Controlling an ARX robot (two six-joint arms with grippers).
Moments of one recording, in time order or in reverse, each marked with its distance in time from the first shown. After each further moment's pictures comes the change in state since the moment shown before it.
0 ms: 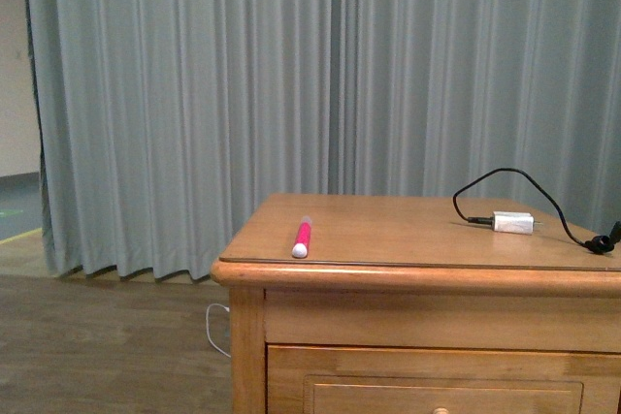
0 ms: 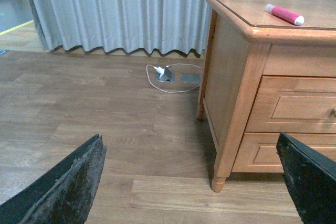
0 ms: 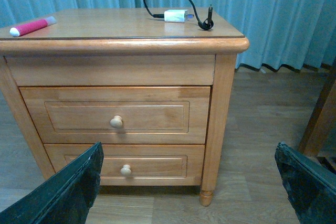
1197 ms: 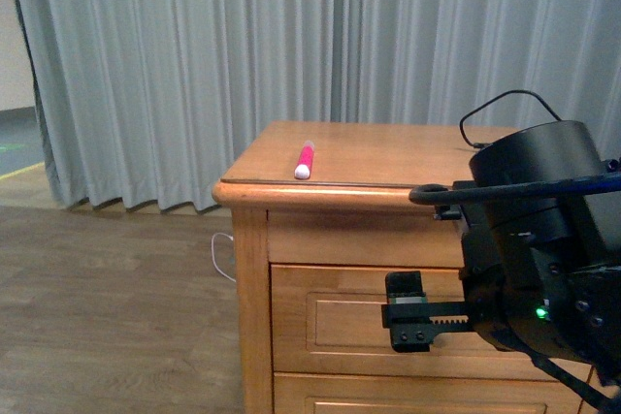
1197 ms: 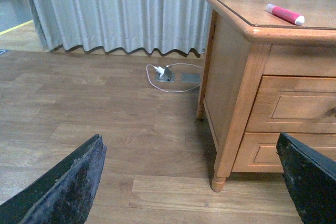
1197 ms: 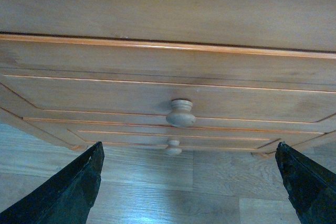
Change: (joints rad) left arm 0.000 0.000 0.000 0.000 0.000 0.000; right arm 0.354 1.876 0.983 0.274 0.291 0.159
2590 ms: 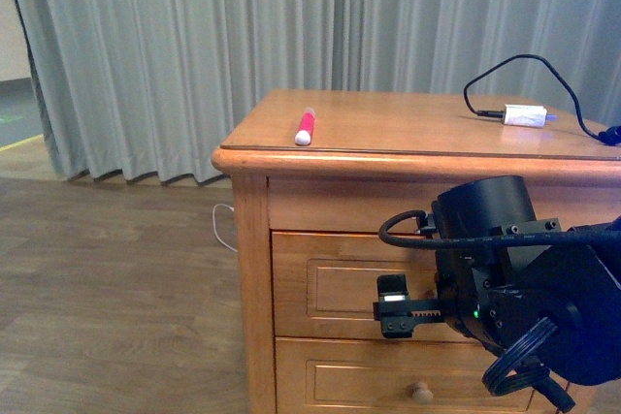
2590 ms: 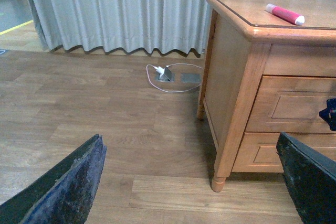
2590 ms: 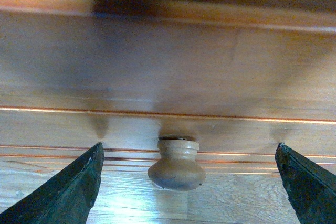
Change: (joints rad) left arm 0.000 0.000 0.000 0.000 0.000 0.000; right arm -0.048 0.315 0.169 0.154 -0.010 -0.049
